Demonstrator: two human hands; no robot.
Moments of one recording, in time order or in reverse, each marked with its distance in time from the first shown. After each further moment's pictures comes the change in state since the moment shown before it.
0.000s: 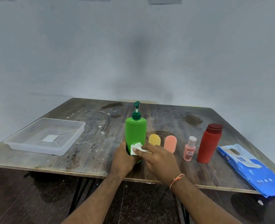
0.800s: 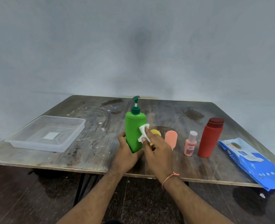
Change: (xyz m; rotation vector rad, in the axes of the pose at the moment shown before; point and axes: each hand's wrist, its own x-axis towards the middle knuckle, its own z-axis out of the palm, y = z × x) left_hand -0.001 -0.002 0.002 -0.020 -0.061 0.100; right_hand 0.015 -0.031 0.004 0.531 0.291 0.598
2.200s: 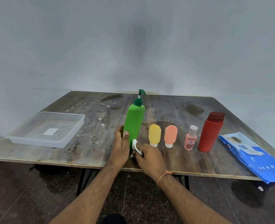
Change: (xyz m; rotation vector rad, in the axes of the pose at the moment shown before) left_hand -0.002 0.002 -0.010 -0.170 0.085 0.003; right_hand -0.023 0.018 0.024 -0.201 -0.416 0.051
